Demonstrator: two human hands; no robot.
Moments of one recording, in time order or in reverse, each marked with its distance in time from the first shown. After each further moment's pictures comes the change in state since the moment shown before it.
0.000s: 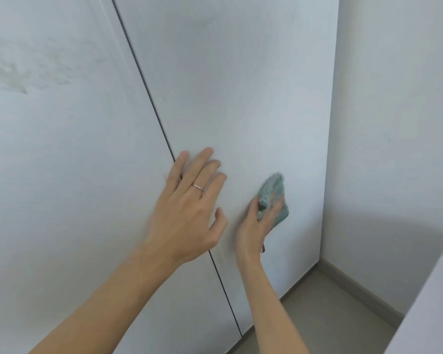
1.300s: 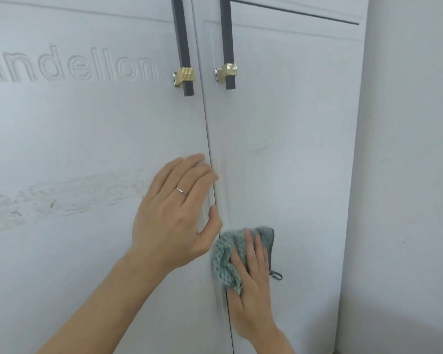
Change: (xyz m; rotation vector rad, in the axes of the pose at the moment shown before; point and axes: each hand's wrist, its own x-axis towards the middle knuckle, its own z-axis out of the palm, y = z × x) left_hand 0.059 -0.087 -0.116 0.073 0.440 -0.105; right_hand -0.011 -0.083 0.011 -0.308 -0.450 -1.033
